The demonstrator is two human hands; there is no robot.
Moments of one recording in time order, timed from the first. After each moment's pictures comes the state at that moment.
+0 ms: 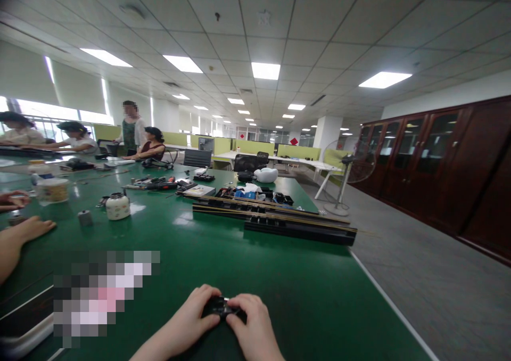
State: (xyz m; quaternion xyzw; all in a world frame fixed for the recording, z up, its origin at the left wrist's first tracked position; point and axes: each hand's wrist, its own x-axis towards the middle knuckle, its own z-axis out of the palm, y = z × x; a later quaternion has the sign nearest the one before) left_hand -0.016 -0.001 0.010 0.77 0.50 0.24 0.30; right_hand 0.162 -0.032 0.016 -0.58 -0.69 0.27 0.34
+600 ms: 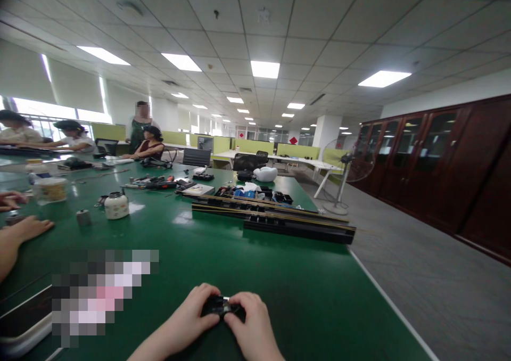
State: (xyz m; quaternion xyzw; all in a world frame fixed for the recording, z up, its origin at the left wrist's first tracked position) left_hand -0.015 -0.005 0.019 0.77 0.51 0.22 0.31; right_hand 0.161 -0.031 0.012 -0.59 -0.68 0.26 0.35
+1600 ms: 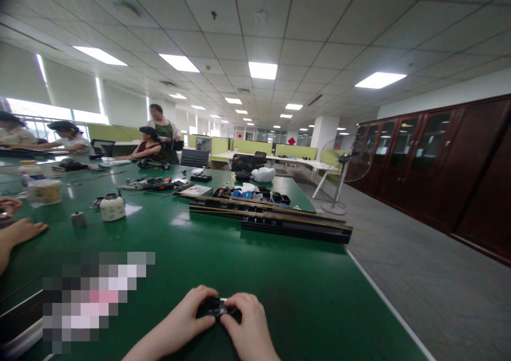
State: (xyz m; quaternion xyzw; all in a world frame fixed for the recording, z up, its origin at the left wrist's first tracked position) left_hand -0.017 -0.004 0.024 0.76 0.50 0.22 0.34; right_hand 0.159 -0.032 0.015 -0.59 -0.69 0.25 0.34
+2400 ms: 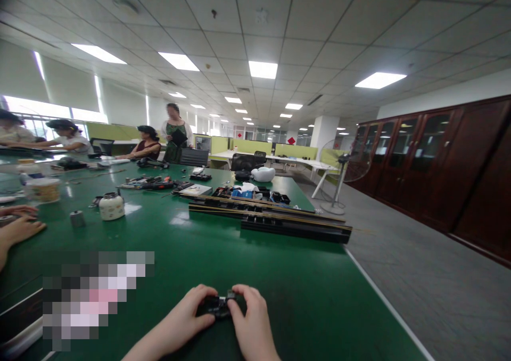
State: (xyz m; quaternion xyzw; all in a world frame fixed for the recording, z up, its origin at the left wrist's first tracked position) left_hand -0.016 -0.003 0.019 0.76 0.50 0.23 0.34; right_hand 0.163 -0.031 0.011 -0.59 -0.63 0.24 0.44
